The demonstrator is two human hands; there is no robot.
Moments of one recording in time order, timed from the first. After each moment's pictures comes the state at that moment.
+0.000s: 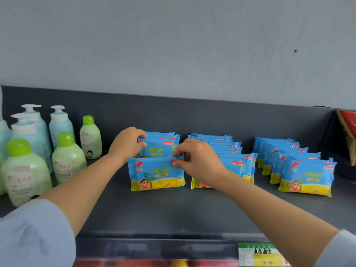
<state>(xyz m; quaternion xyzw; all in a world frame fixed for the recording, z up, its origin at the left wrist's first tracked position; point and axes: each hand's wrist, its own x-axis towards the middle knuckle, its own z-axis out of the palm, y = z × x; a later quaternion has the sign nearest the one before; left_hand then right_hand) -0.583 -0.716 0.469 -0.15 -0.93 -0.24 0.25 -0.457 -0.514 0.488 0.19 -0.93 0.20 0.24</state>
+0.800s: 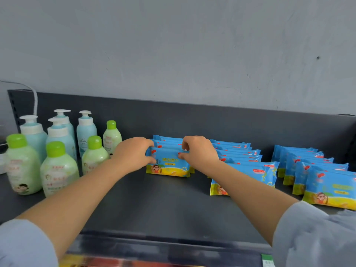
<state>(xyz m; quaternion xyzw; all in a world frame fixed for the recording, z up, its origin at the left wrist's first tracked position) -0.546 -0.751 0.484 -0.16 -0.96 -0.04 0.21 -0.520 -0.551 0.495 0.08 -0.97 0.13 0.20</state>
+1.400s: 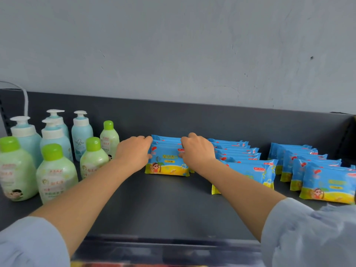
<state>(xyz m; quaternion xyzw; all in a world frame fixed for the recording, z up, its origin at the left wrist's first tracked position) -0.559 -0.745 0.478 -0.14 -0.96 0.03 0.26 -0.525 -0.565 0.491 0.06 -0.97 -0.03 0.24</state>
